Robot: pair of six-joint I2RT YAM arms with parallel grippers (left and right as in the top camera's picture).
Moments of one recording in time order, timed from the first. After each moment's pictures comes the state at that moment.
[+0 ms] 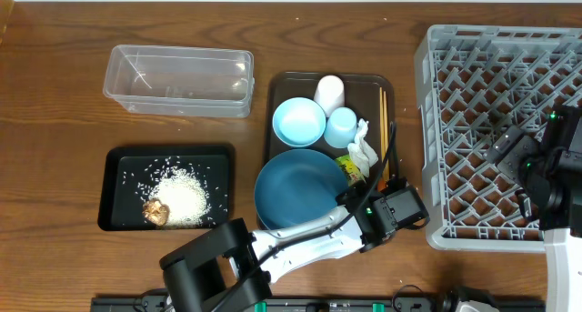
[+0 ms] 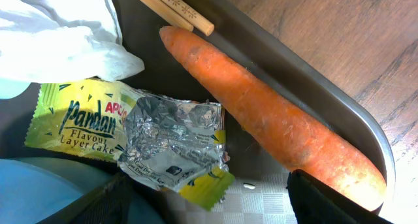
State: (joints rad) left arm -1.17 1.87 1.21 -0.57 -0.27 -0.17; right arm -0.20 1.07 1.18 -1.10 0.21 0.47
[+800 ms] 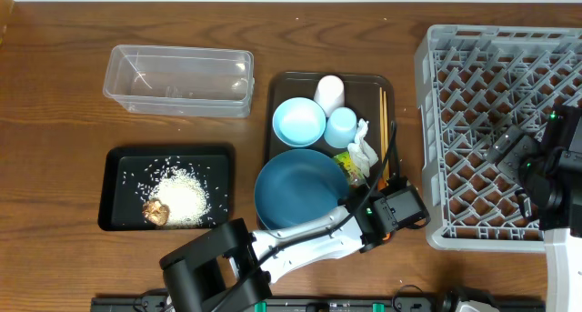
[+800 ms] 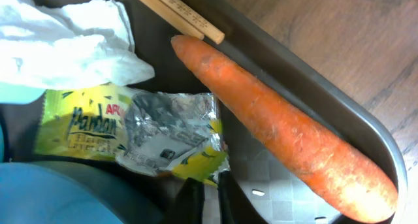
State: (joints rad) left arm -1.17 1.87 1.21 -0.55 -0.30 -0.16; right arm -0.20 1.07 1.18 -1.10 0.21 0.47
